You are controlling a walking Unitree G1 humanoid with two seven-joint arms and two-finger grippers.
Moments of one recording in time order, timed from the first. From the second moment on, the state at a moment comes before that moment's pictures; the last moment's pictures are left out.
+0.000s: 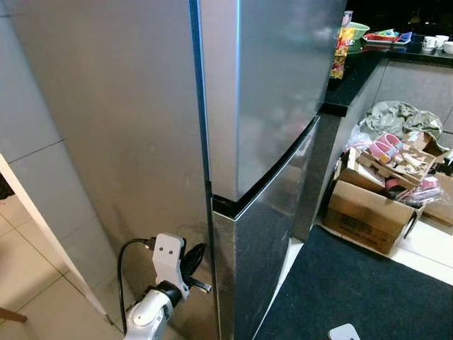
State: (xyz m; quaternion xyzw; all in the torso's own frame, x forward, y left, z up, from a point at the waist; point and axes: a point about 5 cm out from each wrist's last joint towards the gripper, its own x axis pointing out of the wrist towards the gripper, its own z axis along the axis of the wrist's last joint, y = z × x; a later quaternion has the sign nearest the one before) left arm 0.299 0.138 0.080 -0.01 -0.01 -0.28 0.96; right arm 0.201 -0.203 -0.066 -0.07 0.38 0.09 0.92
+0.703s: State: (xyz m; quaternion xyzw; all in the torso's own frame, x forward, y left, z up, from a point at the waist) left arm 0.309 0.129 0.080 0.01 0.01 -0.29 0.96; right arm 0.200 -0.205 -0.066 -0.07 0.39 0.09 0.92
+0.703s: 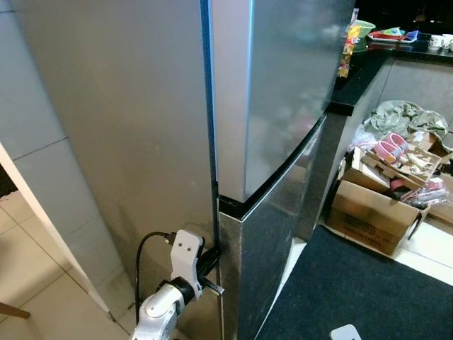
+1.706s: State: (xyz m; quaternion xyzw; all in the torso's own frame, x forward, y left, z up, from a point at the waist) left arm 0.231 0.015 0.126 -0.19 0.12 -0.73 0.65; right arm 0.181 -0.204 -0.076 -0.07 0.41 0.11 0.90
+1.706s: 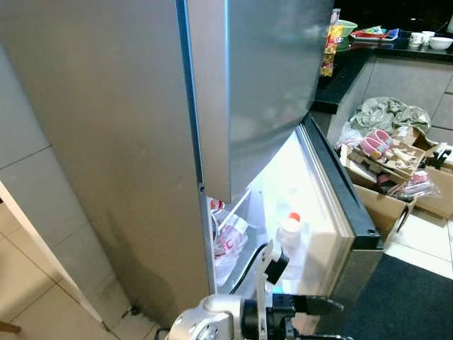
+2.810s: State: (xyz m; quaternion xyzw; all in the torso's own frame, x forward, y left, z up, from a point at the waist) left arm 0.264 0.164 -0.014 0.09 0.27 -0.11 0.95; right arm 0.240 -0.229 -0.033 -0.20 0.30 0.05 0.93
